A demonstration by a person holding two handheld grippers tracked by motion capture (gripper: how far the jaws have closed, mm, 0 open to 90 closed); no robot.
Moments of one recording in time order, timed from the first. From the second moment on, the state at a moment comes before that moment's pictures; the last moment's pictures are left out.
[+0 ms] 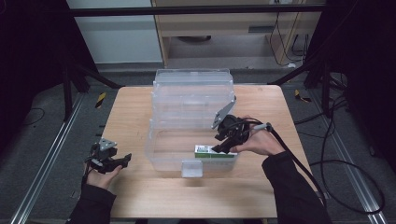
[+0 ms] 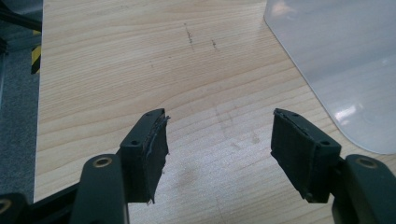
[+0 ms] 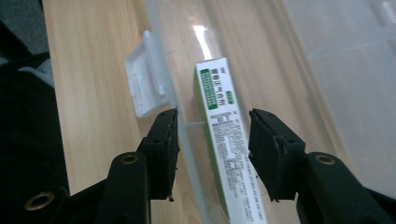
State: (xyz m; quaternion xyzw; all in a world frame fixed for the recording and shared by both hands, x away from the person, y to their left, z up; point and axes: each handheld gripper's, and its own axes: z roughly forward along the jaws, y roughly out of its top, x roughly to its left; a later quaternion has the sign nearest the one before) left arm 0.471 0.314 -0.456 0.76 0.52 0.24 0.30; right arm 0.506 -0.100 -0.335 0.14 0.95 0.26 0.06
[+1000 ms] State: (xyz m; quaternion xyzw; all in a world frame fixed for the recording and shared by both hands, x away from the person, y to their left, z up) left arm 0.470 0.314 -0.451 0.76 0.51 0.24 0.31; right arm 0.504 -0.066 -0.392 0.11 0.96 0.24 0.01
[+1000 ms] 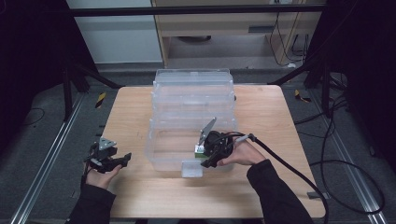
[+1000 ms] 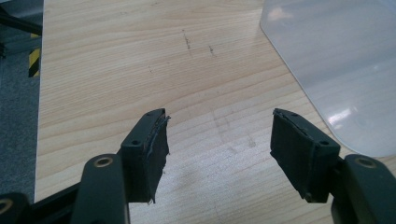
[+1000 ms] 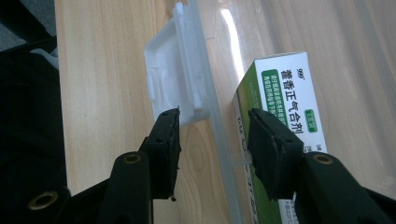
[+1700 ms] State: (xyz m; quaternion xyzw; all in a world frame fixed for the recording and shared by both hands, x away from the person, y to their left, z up) left arm 0.469 0.317 -0.445 0.76 0.51 0.24 0.32; right arm 0.507 -0.060 -0.399 0.11 0.97 0.23 0.00
